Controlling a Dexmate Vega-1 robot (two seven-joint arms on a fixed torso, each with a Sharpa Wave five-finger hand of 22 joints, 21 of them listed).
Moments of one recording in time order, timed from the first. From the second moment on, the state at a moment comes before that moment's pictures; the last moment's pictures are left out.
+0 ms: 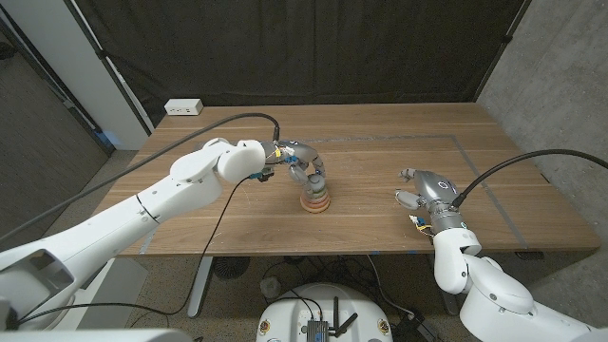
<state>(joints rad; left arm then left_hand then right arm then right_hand) 0.67 0.86 0.69 -2.07 0.60 0.12 -0.52 1.01 -0.03 0.33 -0.16 0.36 0.69 -0.03 0.25 0.27 0.70 -0.11 0.20 0.63 1.04 -0.17 1.43 0.58 0.74 -0.08 1.55 0.20 -1.32 -0.97 -0.60 -2.45 -0.50 -1.02 -0.43 0.84 0.01 0.59 -0.17 0.32 0.56 -0.07 0.26 0.32 0.66 -0.13 0.21 0.60 1.02 -0.16 1.55 1.23 0.95 -0.14 1.54 0.23</state>
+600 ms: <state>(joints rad) 0.65 0.84 0.71 -2.03 0.59 0.12 -0.52 1.00 -0.03 0.33 -0.16 0.35 0.68 -0.03 0.25 0.27 0.70 -0.11 0.19 0.63 1.04 -0.17 1.43 0.58 0.74 -0.08 1.55 0.20 -1.32 -0.98 -0.60 -2.44 -0.48 -1.01 -0.44 0.84 0.01 0.59 -0.17 0.32 0.56 -0.07 0.26 0.32 0.66 -0.13 0.21 0.60 1.02 -0.16 1.55 1.23 0.95 -0.14 1.54 0.23</state>
